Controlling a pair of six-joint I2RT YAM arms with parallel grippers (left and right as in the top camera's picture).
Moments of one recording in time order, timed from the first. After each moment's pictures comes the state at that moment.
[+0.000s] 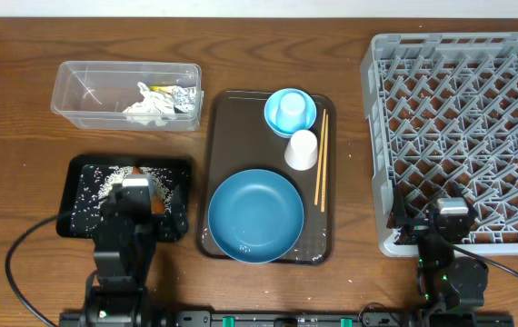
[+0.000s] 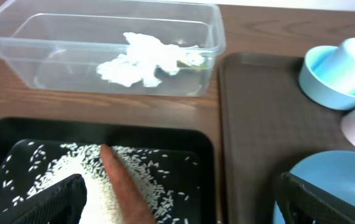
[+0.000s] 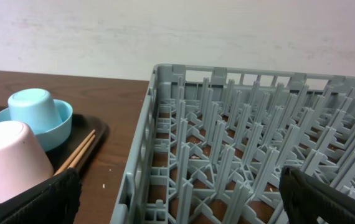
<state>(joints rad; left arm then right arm) -0.01 0.39 0.31 -0.39 0.02 -0.07 0.02 0.01 0.01 -0.07 -0.01 -0.04</state>
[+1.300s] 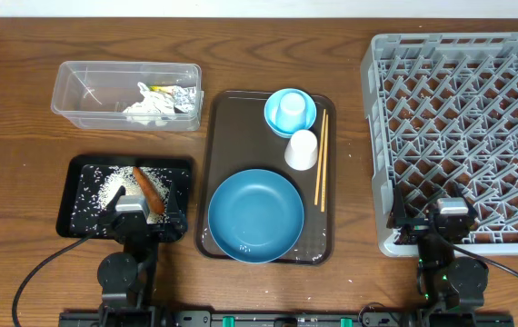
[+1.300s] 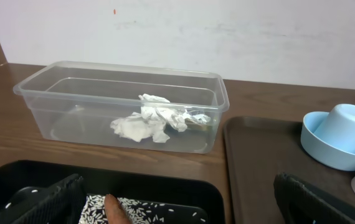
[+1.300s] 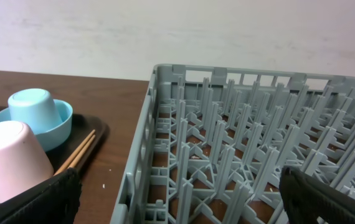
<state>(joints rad) 0.01 0.01 0.04 -0.15 0.00 -0.09 0.02 0.01 0.01 -0.07 -0.01 -0.04</state>
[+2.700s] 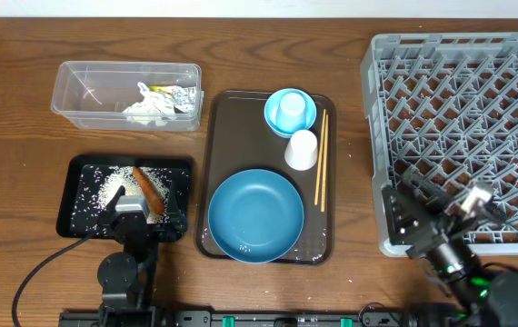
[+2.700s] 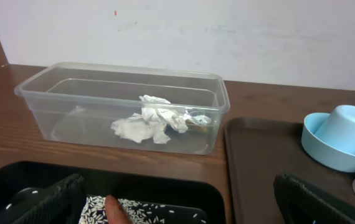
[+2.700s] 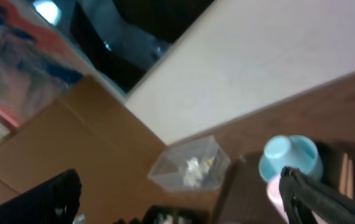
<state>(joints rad) 0.01 0.01 0.03 -0.14 -0.01 -0.09 0.02 0.24 0.43 -0.07 -0.57 0.86</state>
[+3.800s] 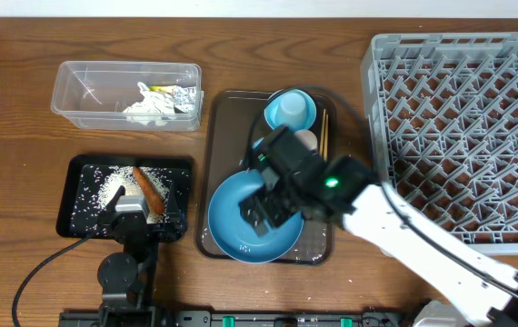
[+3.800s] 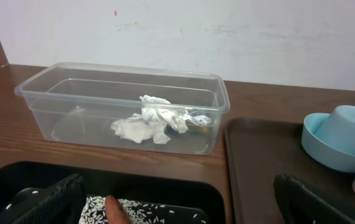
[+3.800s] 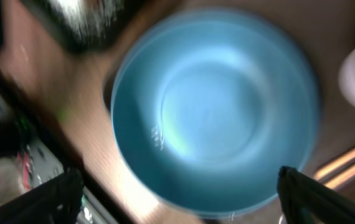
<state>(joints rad) 0.01 0.01 0.03 -0.14 -0.01 -0.09 0.87 1.56 1.31 -0.93 -0.20 0.22</state>
